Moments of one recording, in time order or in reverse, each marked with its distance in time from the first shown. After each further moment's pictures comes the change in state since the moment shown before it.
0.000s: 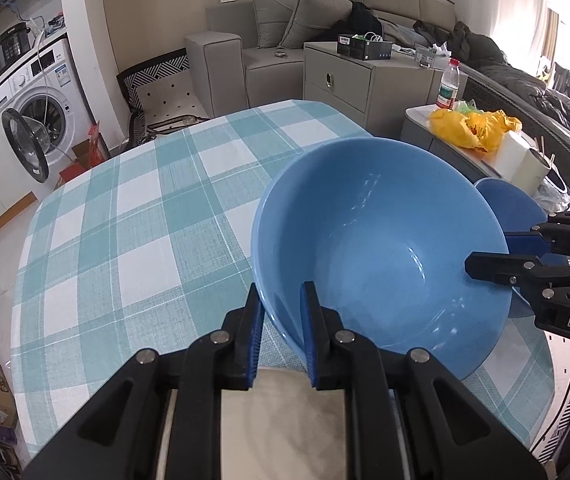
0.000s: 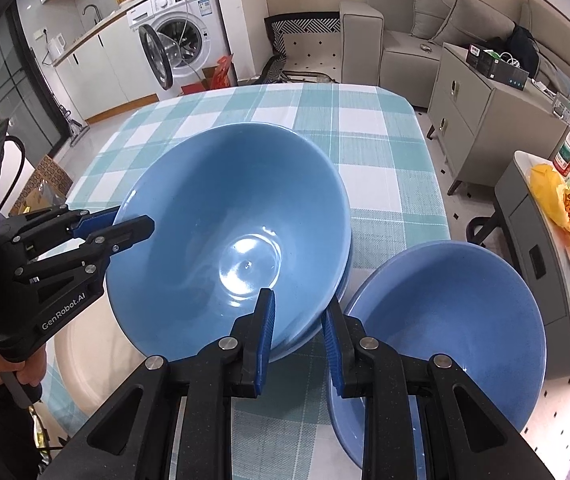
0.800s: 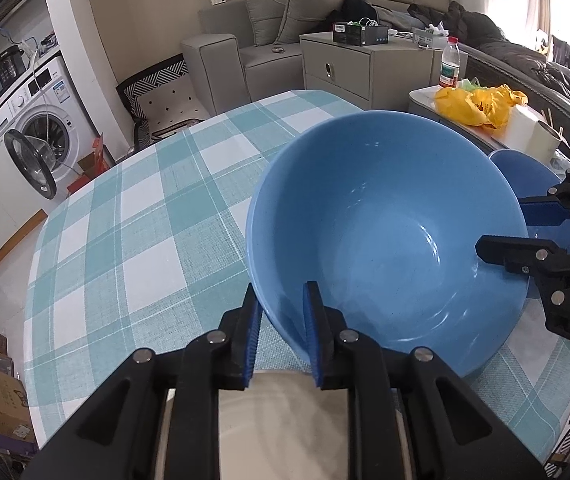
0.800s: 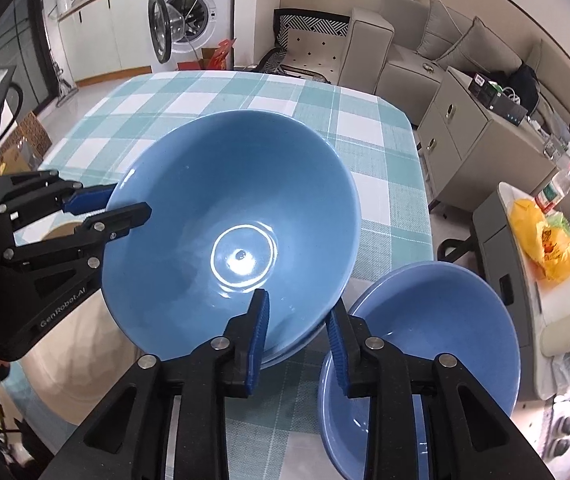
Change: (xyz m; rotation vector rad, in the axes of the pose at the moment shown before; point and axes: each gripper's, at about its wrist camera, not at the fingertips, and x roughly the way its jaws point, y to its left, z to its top) left arm 0.016 -0.005 -0.006 0.073 0.013 0.053; right arm 0.013 0.021 0.000 -0.147 0.012 -0.145
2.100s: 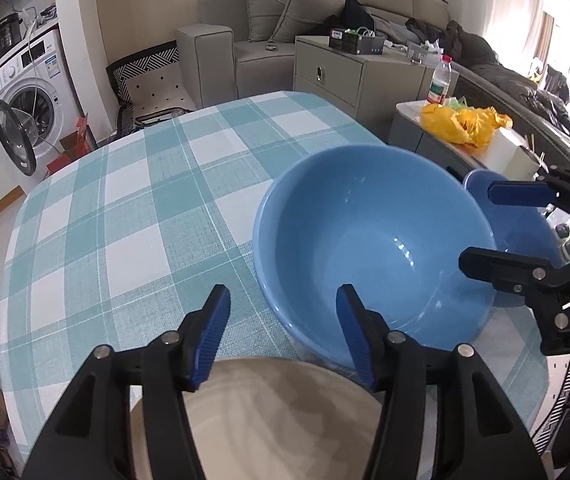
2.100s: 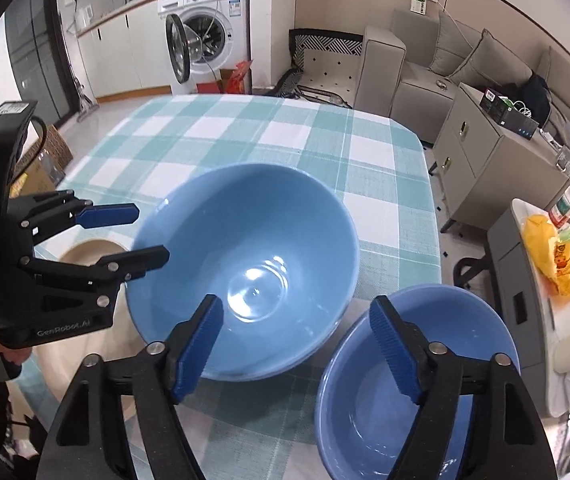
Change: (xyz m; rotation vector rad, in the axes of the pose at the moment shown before) left arm -0.014 0.014 -0.002 -0.090 -0.001 -0.124; right arm -0.018 -0.011 0.004 0.010 -0.091 0.091
